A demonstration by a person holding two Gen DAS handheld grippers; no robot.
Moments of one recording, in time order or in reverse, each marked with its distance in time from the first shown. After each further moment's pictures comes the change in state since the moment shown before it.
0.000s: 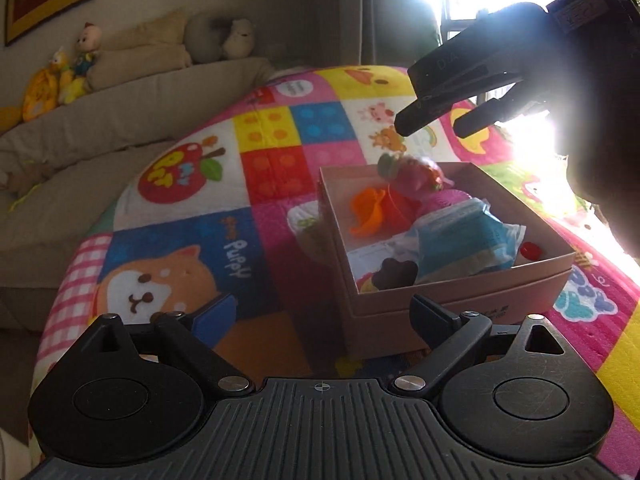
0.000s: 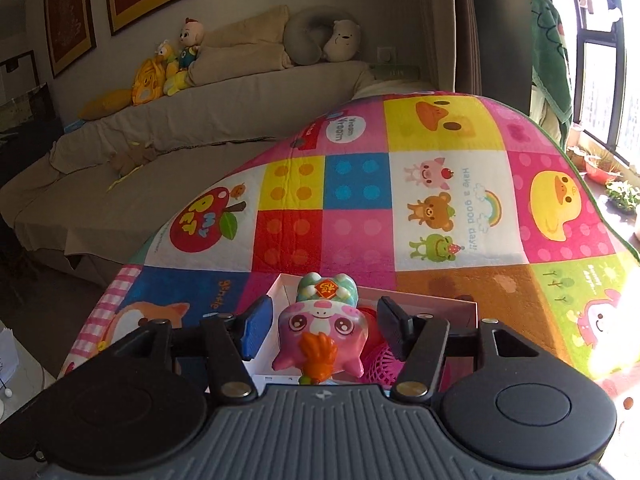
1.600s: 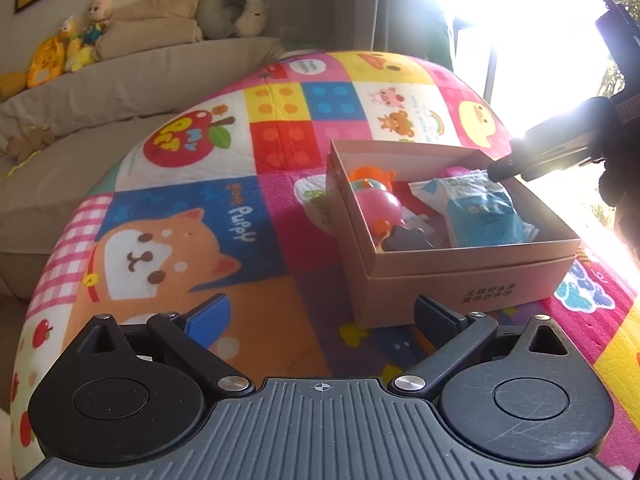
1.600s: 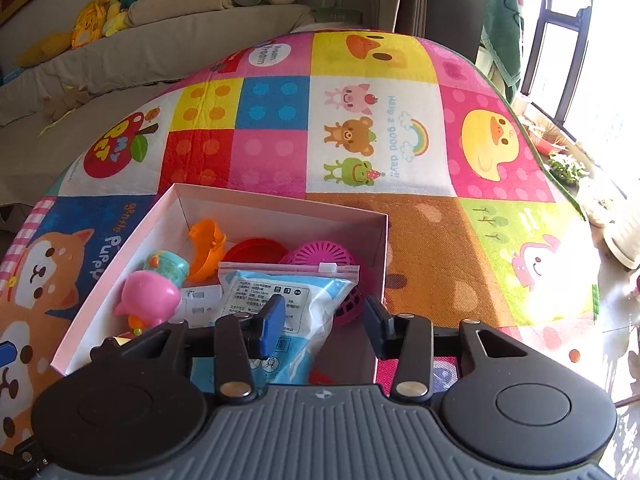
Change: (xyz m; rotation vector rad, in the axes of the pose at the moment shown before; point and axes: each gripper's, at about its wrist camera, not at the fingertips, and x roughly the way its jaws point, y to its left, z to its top) left arm 0.002 0.010 -0.019 -0.073 0.043 -0.014; right arm -0.002 -0.052 -0.042 0.043 0.085 -0.161
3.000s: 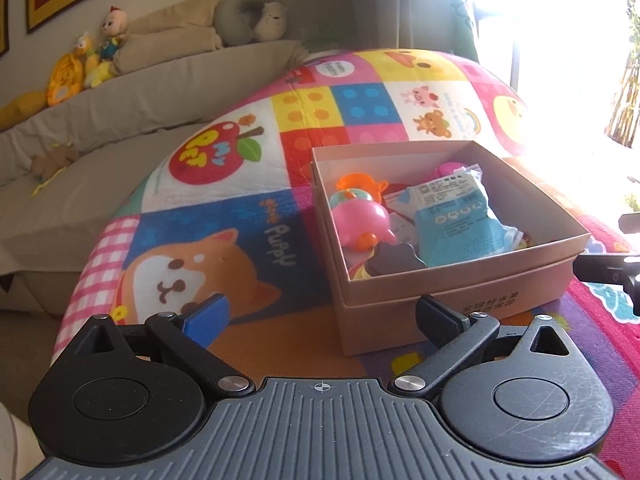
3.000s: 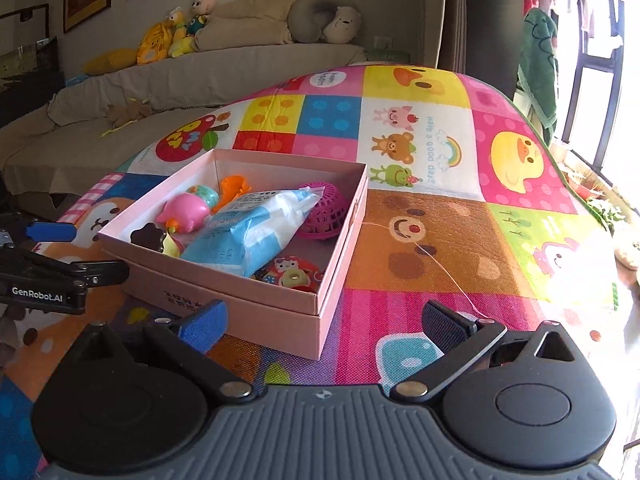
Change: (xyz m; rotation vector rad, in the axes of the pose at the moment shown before) left arm 0.019 0.006 0.020 0.049 0.000 0.122; right arm -0.026 0.000 -0.079 -0.111 -0.136 0.059
